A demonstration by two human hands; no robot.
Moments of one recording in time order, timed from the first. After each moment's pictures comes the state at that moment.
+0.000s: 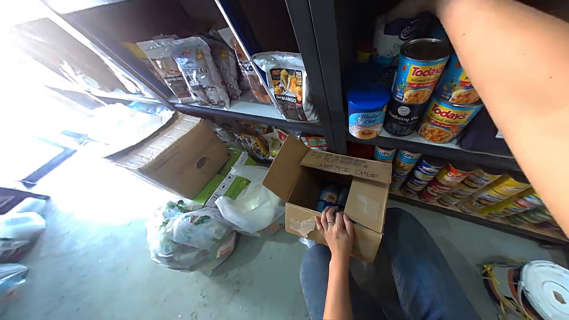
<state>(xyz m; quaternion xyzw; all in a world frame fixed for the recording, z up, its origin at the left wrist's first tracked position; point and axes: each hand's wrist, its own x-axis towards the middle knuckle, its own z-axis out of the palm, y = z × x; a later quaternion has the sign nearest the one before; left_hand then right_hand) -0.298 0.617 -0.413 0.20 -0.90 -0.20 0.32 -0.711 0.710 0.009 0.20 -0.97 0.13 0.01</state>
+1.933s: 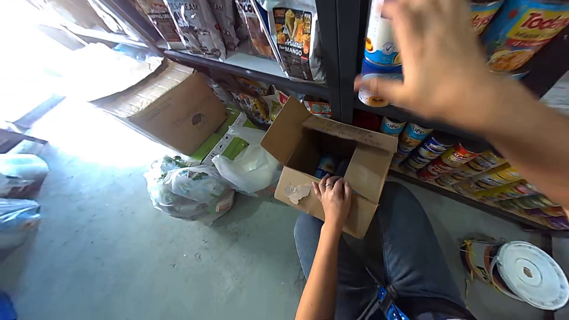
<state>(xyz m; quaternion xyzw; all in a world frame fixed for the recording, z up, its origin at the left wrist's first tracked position) -0.297 0.619 -0.373 0.20 -0.91 -0.28 0.23 -0.465 0.729 -0.056 0.46 -0.87 0.12 0.14</state>
